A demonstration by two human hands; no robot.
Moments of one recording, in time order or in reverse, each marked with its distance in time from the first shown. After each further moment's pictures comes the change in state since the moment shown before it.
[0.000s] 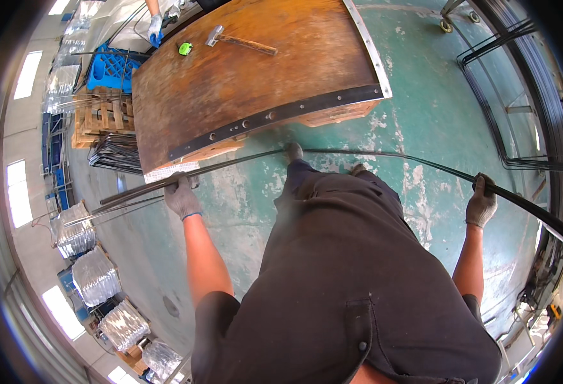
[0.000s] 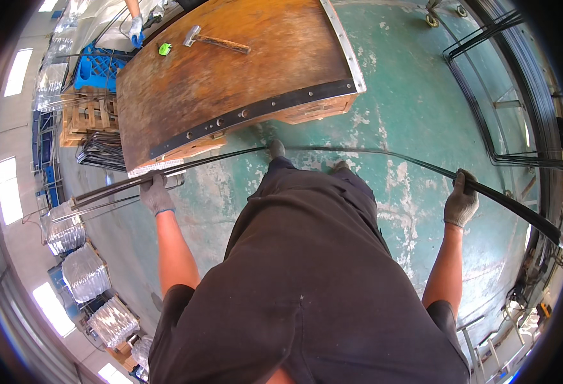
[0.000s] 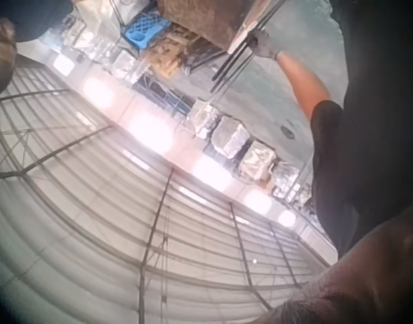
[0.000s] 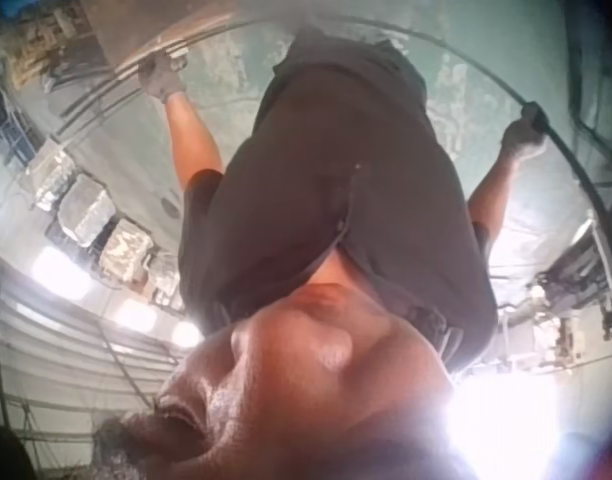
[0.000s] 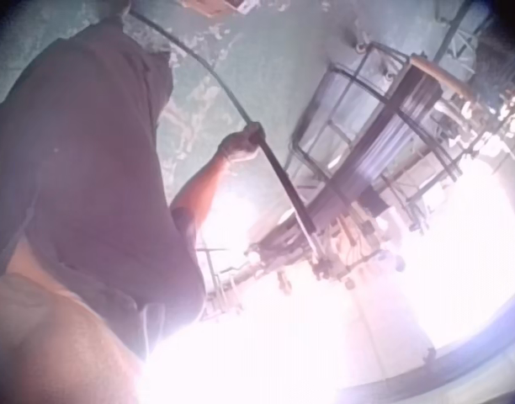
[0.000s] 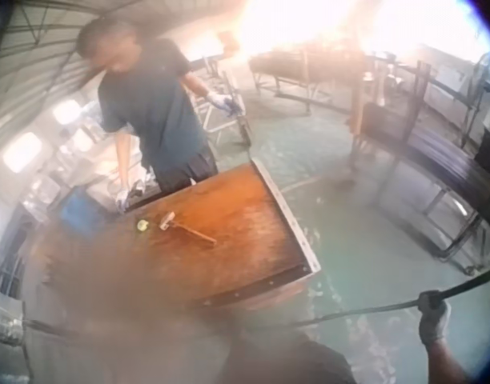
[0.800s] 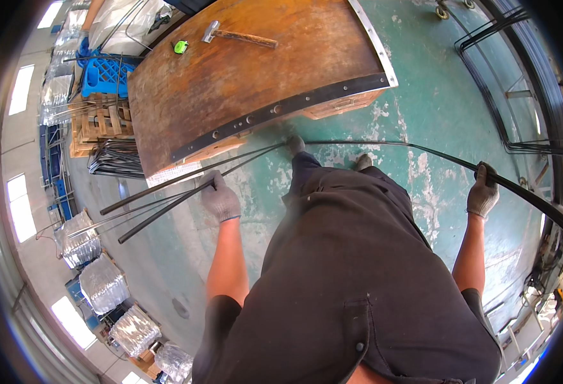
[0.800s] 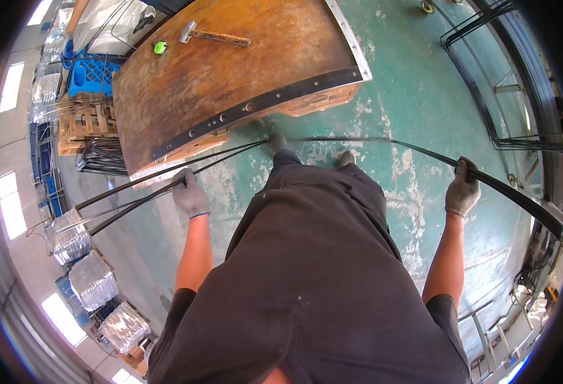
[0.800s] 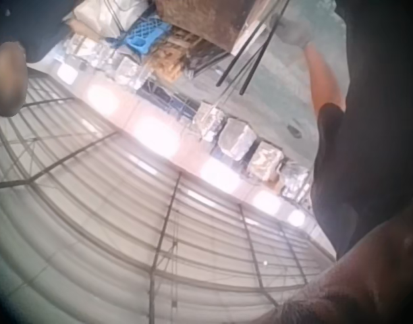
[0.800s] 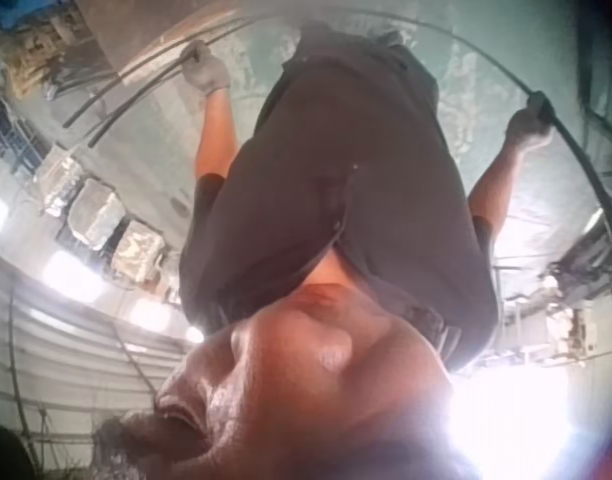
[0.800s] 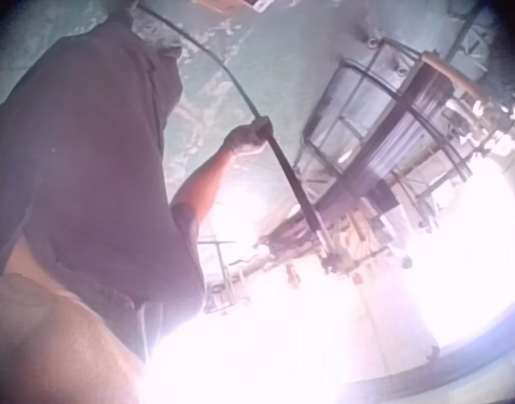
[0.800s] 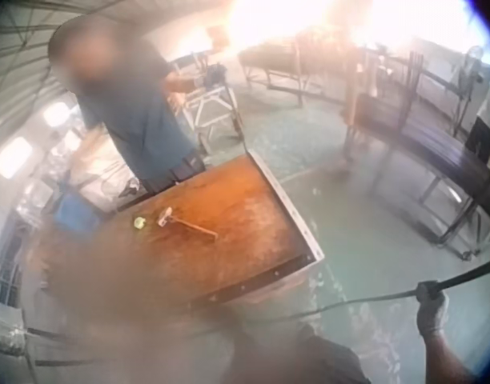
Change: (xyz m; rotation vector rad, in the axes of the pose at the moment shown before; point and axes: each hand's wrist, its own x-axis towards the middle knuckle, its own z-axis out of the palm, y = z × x) left_hand -0.059 -0.042 0.033 0.403 -0.056 0.217; right_hand -0.029 -0.012 0.023 -0.030 0.050 0.003
